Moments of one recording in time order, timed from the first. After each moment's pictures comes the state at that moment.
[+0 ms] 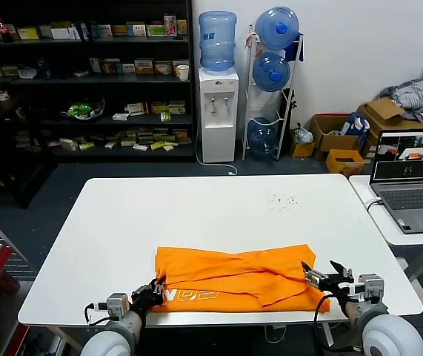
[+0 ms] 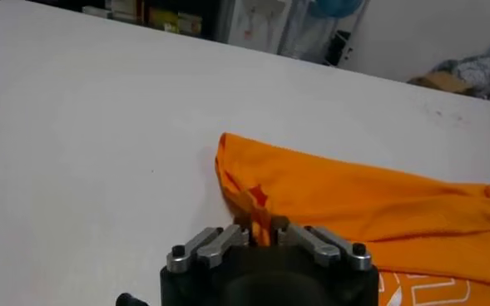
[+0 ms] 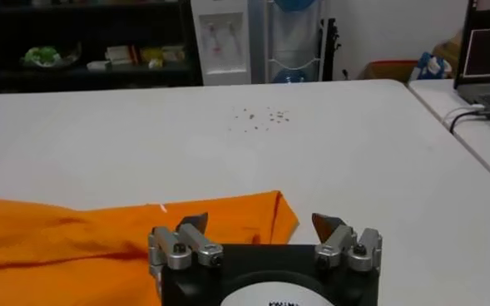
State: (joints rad) left arm 1.33 -1.02 -0.13 -1.86 -0.79 0.27 -0.36; right arm -1.45 0.75 0.40 2.02 0.93 -0.39 0.36
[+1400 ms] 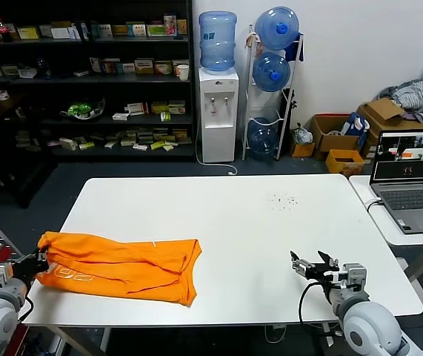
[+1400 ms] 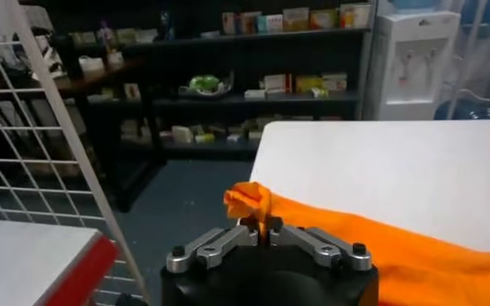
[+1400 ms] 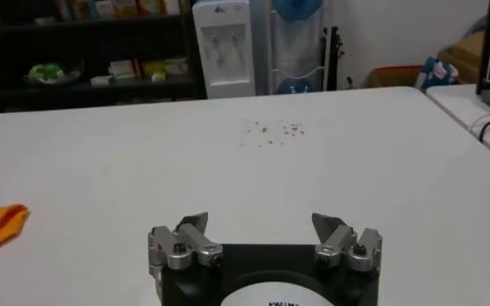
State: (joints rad) left arm 1.45 -0.69 -0.62 -1.73 -0.90 0.24 -0.27; right arm -1.31 0.81 0.29 1.96 0.92 -0.38 0.40
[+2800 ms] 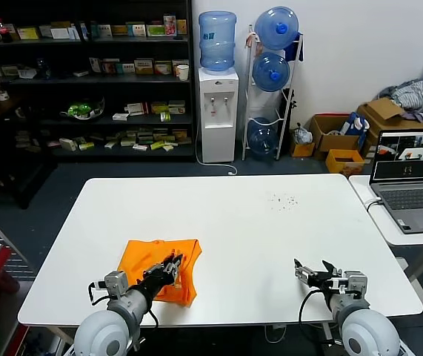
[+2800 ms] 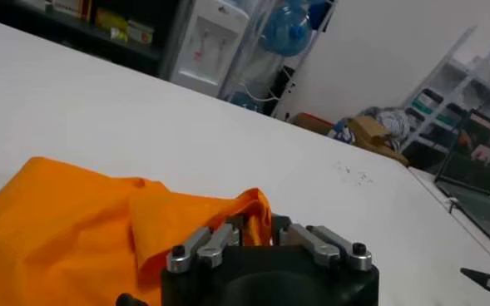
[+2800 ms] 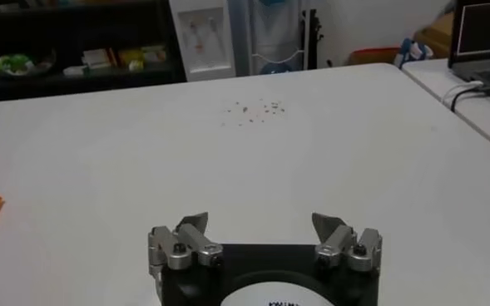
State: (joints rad) left arm 1.27 -1.01 -0.17 -2.02 -0.99 0.36 -0.33; right arm -1.35 0.85 0.31 1.96 0.92 -0.40 0.45
